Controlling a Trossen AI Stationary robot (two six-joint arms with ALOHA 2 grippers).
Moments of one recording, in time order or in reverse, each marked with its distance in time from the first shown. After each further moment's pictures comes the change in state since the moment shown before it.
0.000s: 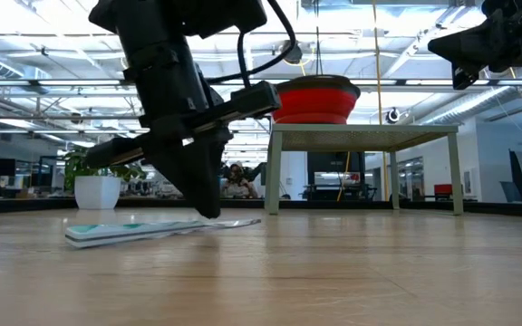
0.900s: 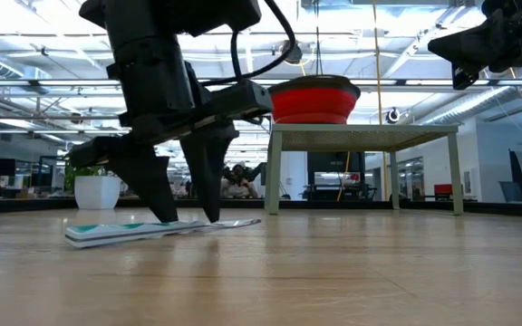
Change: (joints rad) left arm -0.029 0.010 0.000 -0.036 0.066 0.058; right arm 0.000 0.000 0.000 0.000 0.000 0.000
